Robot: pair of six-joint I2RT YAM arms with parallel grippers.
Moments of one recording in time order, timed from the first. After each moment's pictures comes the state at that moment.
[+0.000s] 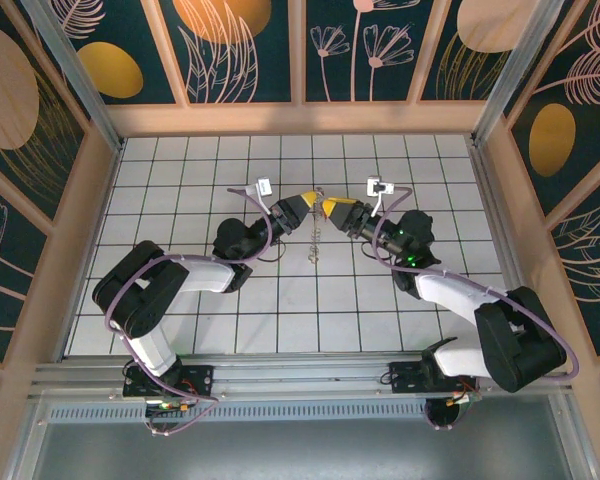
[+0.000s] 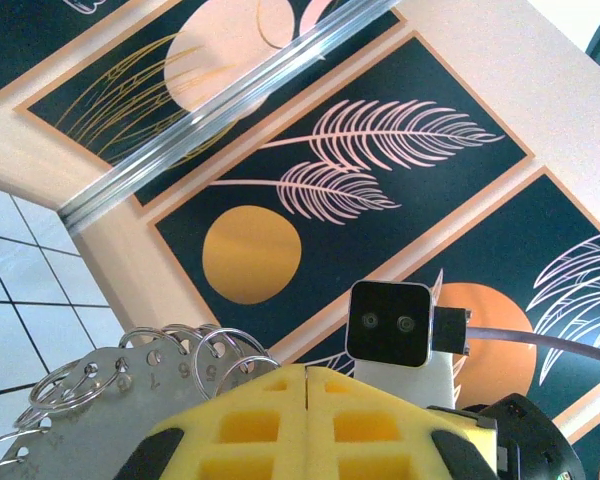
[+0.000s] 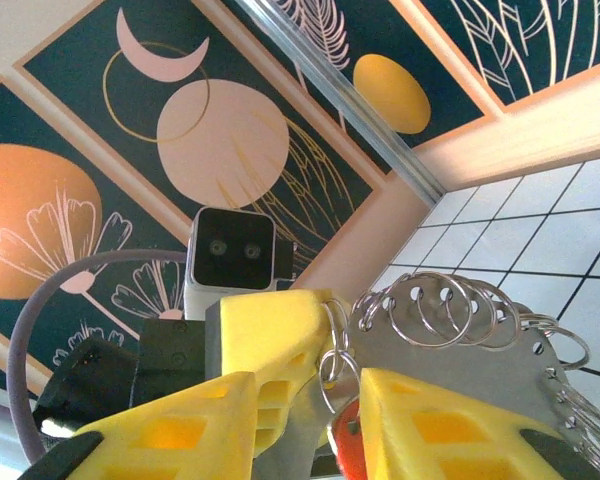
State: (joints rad) left arm -0.69 1.74 0.70 1.38 0.30 -1.13; right arm 0.46 1.30 0.53 0.96 -0.60 0.86
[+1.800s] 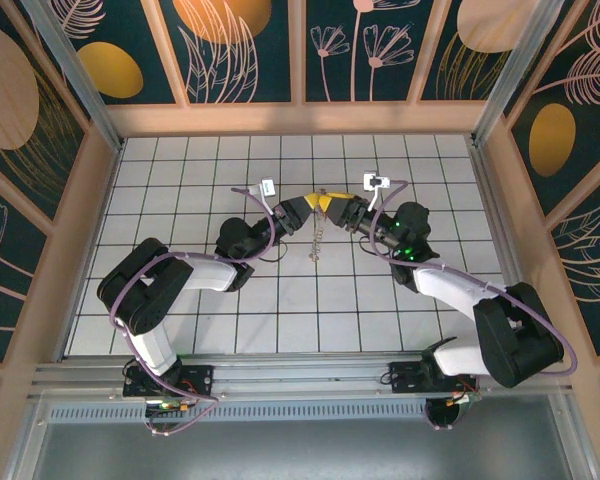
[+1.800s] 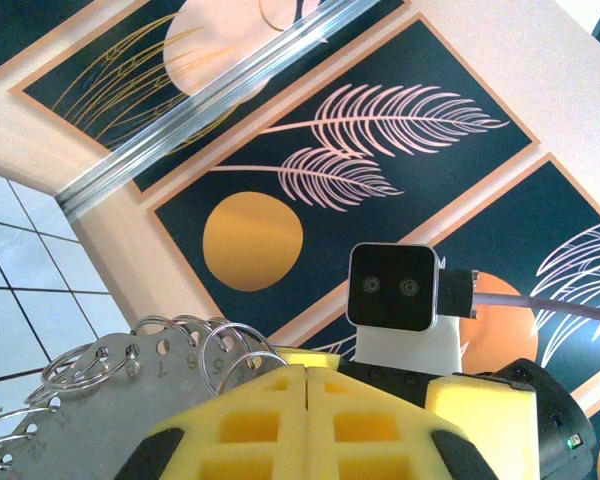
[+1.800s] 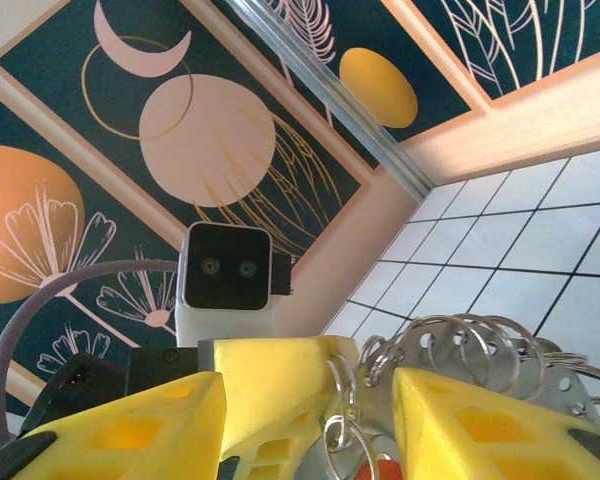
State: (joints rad) left arm -0.69 1.77 0.71 1.39 0.33 -1.13; right arm 0.46 1.33 0.58 0.88 -0.59 0.84
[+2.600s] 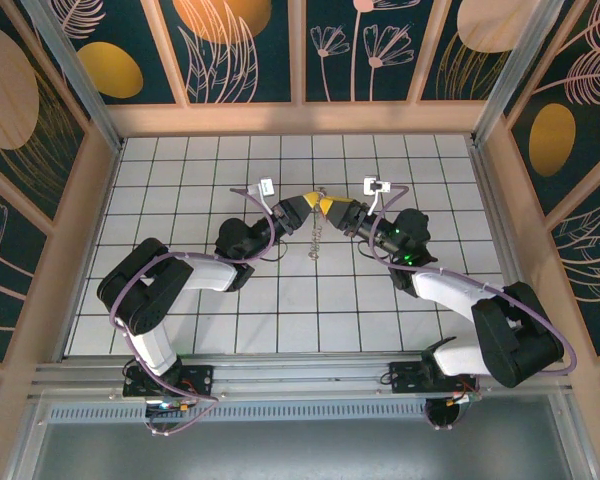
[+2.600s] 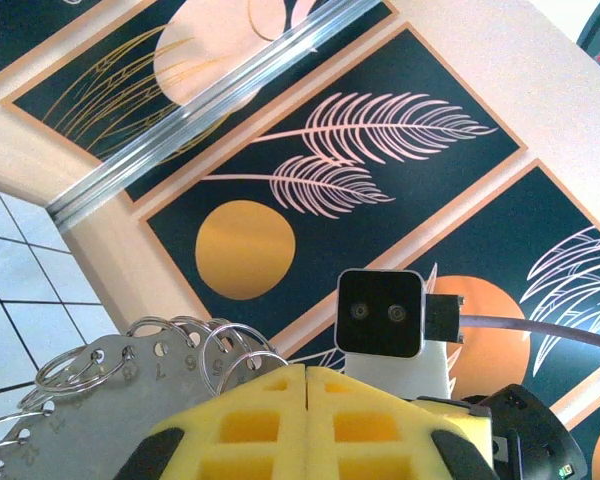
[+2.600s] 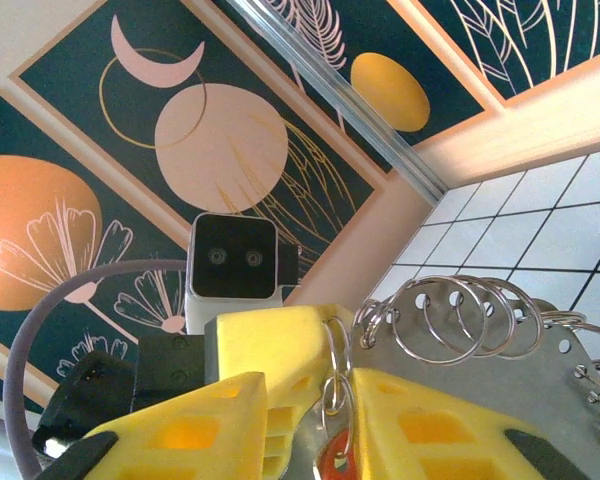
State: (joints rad) left arm -0.69 1.77 0.71 1.41 0.32 -1.13; right arm 0.48 1.33 0.54 0.97 -0.57 0.89
